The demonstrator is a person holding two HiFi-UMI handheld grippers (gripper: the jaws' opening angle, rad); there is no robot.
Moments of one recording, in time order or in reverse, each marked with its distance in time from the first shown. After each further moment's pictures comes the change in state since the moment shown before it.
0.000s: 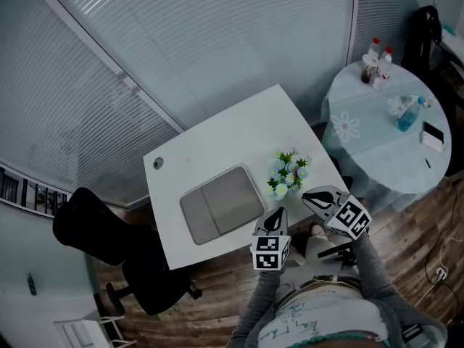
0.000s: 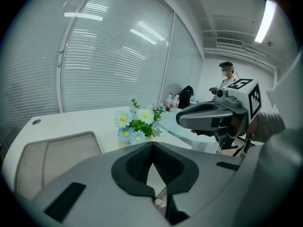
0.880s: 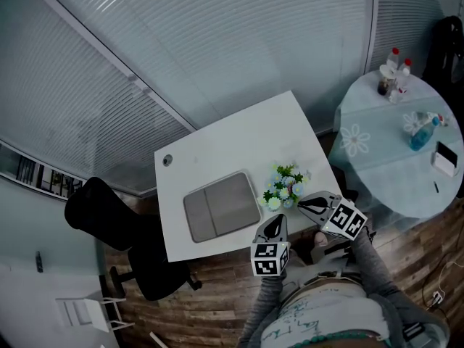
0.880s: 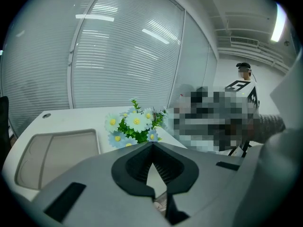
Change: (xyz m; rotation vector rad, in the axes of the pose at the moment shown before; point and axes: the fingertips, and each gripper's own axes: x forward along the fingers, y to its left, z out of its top) left arm 0.025 -0.016 0.016 -0.094 0.001 0.139; right arm 0.005 -0.031 -0.013 -0.065 0.052 0.230
